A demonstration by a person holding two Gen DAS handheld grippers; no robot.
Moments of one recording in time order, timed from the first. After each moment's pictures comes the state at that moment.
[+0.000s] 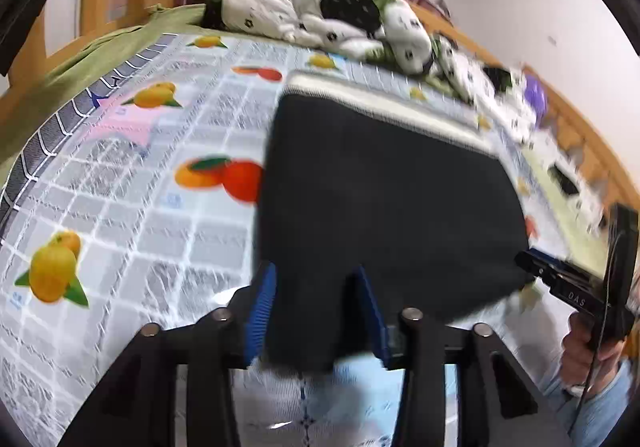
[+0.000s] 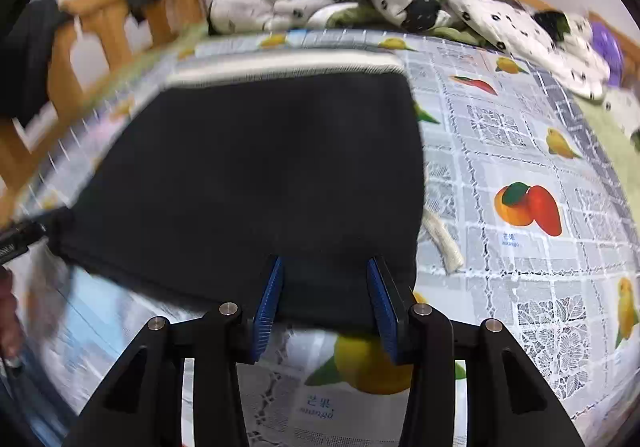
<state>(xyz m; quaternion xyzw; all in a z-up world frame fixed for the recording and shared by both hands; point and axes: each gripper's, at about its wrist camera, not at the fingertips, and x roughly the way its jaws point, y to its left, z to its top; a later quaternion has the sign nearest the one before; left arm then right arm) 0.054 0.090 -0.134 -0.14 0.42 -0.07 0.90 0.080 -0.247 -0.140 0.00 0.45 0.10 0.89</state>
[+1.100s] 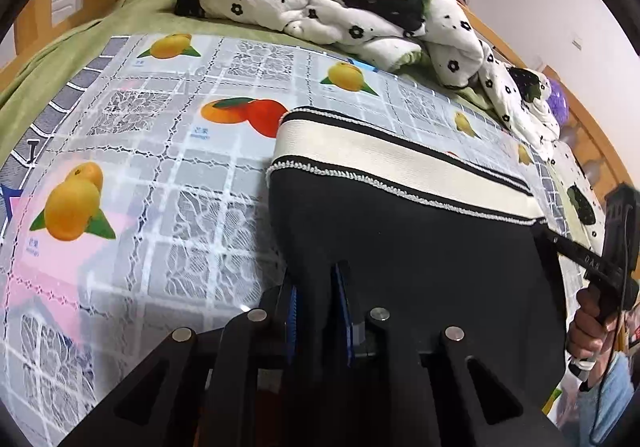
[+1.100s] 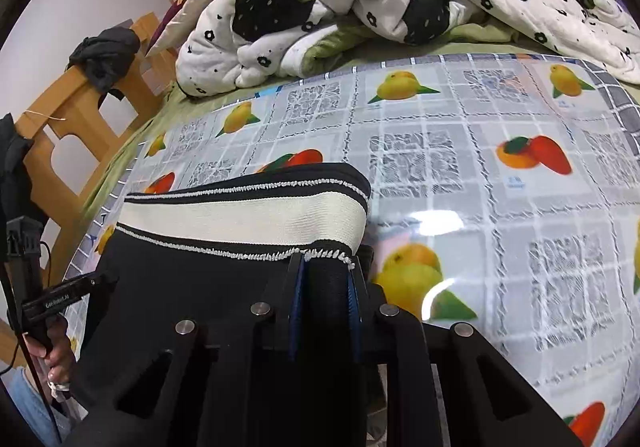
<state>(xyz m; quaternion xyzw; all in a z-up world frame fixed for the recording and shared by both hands) 0.256 0.104 -0.152 -0.13 0.47 -0.09 0.87 0.296 -0.266 -0.139 0.10 0.46 0.14 0.87</state>
